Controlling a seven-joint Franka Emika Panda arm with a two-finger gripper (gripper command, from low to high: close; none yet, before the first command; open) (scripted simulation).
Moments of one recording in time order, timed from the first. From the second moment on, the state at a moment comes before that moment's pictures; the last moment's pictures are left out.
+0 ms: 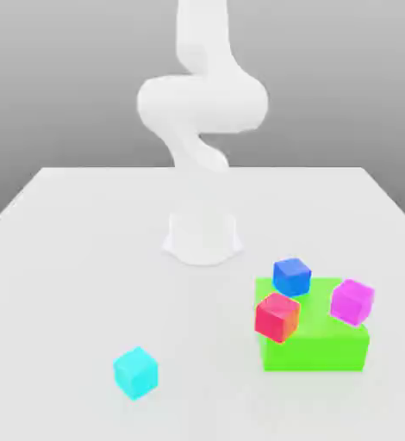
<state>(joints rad) -0.03 -0.71 0.00 -2.34 0.00 2.35 0.85</state>
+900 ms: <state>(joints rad) -0.23 0.28 -0.02 -2.67 0.02 2.94 1.34</state>
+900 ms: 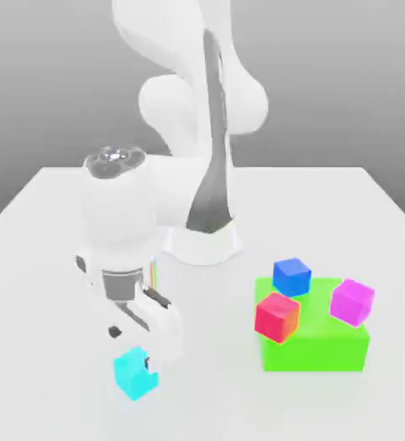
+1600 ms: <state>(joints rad) -0.05 -0.07 0.06 -2.73 0.05 2.65 1.20</state>
